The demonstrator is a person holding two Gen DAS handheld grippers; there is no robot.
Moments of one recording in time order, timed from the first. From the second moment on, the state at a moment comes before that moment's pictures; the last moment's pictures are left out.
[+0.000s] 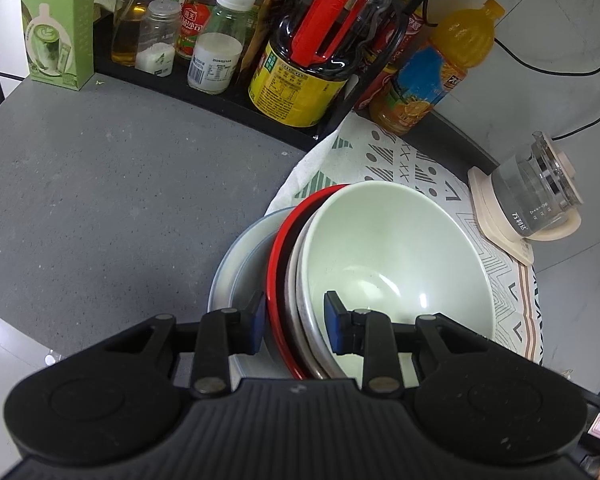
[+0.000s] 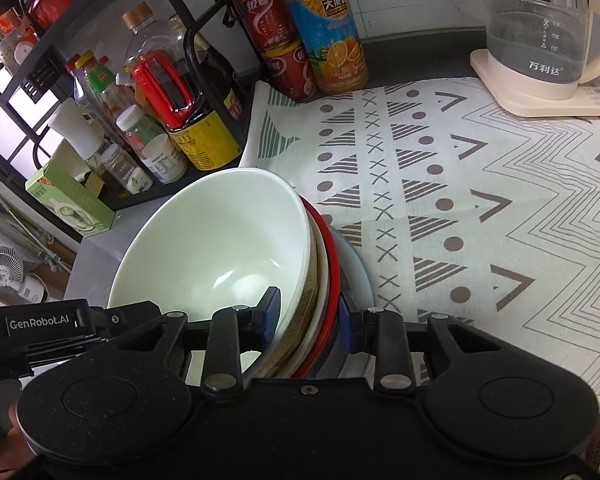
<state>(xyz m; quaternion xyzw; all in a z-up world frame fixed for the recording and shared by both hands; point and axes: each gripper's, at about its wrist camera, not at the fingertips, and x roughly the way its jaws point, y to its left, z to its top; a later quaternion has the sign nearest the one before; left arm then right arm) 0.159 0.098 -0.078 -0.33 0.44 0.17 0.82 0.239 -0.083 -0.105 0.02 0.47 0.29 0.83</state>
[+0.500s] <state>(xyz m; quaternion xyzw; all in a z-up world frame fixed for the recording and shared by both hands) 0.152 0.101 -0.062 -0.31 0.43 0.16 0.83 0.224 -0.093 -0.095 0.05 0.44 0.26 0.86</state>
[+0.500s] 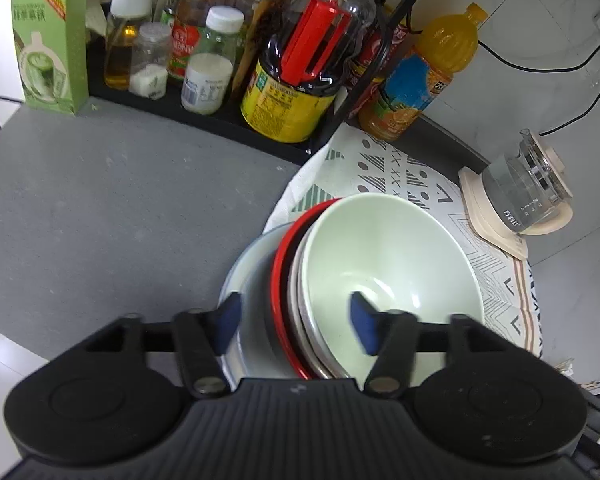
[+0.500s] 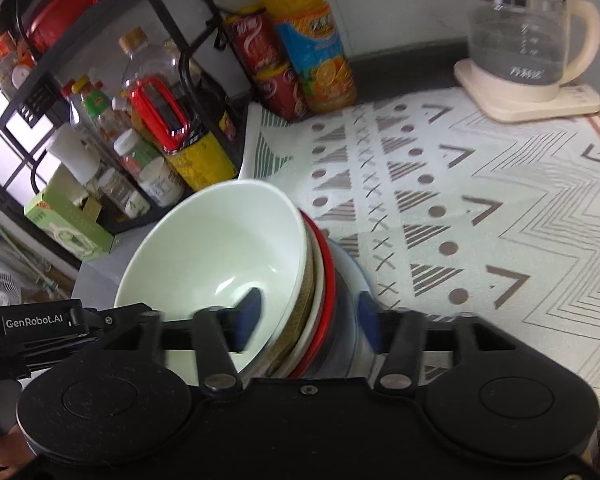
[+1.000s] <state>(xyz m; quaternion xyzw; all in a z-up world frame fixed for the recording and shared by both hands) 0.149 0.081 -0.041 -0.24 0.42 0.14 0.86 0.202 -0.133 -0.070 0.07 0.38 0.20 0.90</state>
